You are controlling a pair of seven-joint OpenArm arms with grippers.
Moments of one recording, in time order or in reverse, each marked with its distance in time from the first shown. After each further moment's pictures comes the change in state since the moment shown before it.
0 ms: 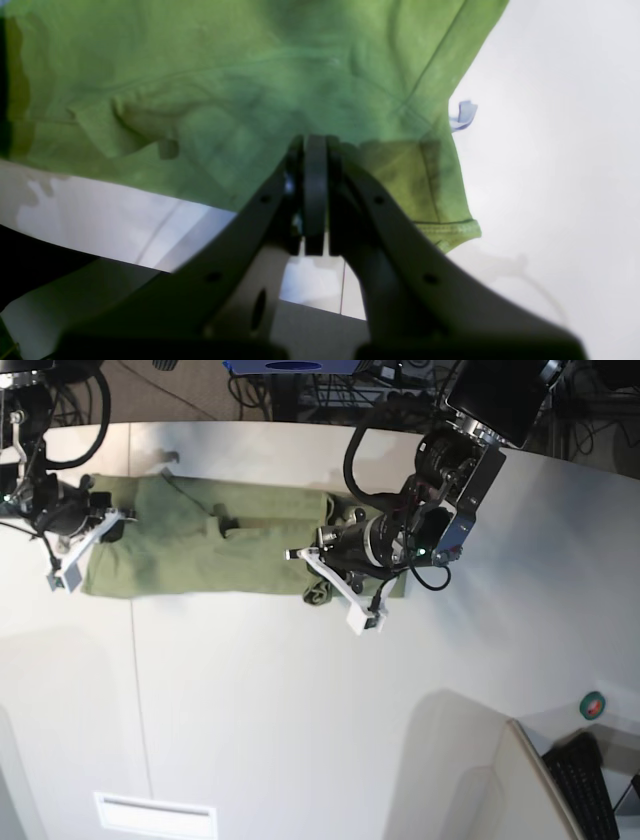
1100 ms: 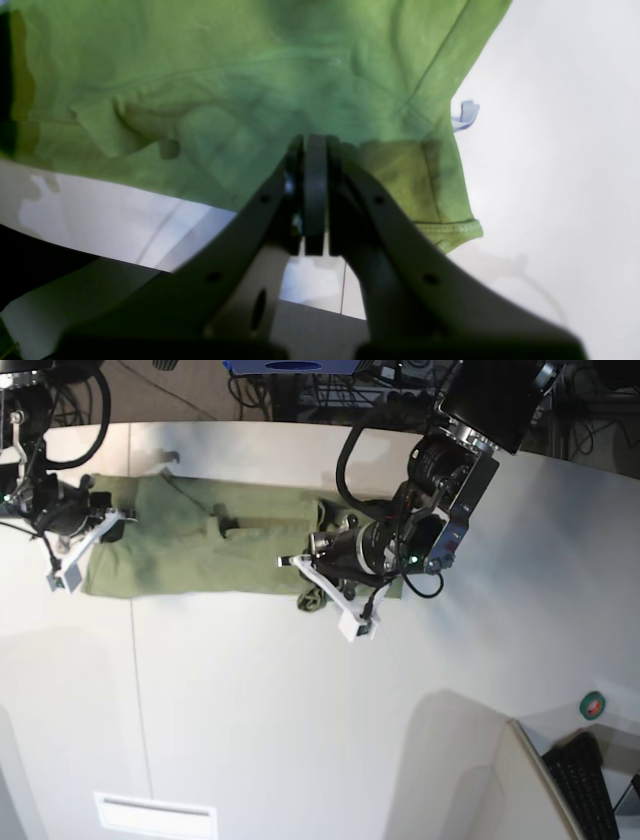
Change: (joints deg) left arm -1.6 1.4 0.5 -1.0 0.0 0.0 0.0; right arm 0.0 0.0 0.0 0.0 0.0 0.0 0.0
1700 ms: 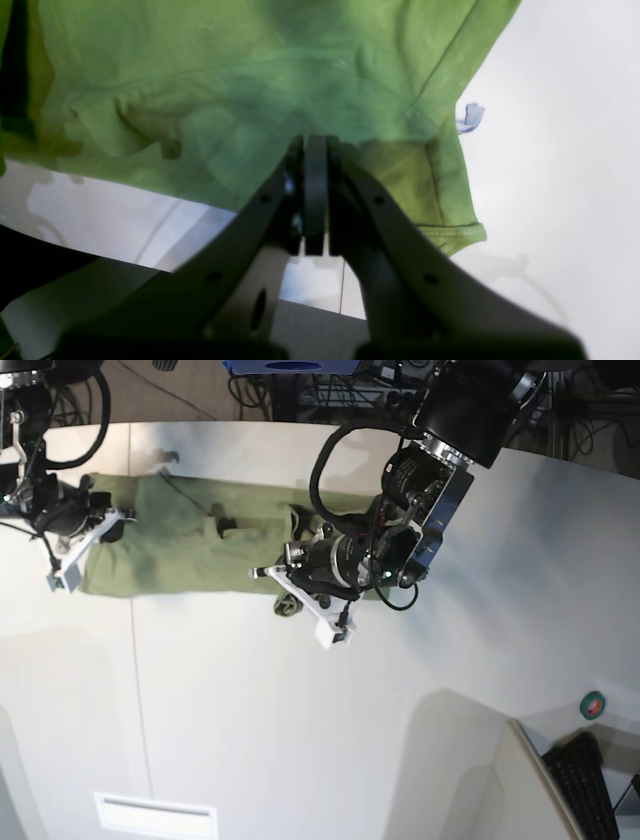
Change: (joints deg) left arm -2.7 4.6 0.3 -5.4 0.0 0.0 0.5; right arm 0.0 0.0 0.0 0.0 0.0 0.0 0.0
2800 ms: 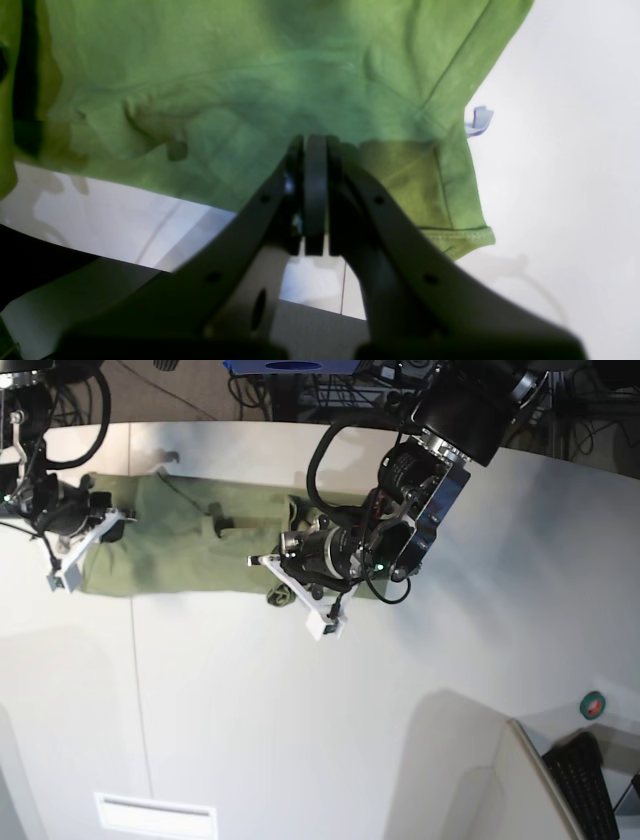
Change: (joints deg) left arm 0.2 -0.3 2.6 -0.3 0.0 0.0 0.0; right arm 0.0 0.0 0.0 0.0 0.0 0.0 0.0
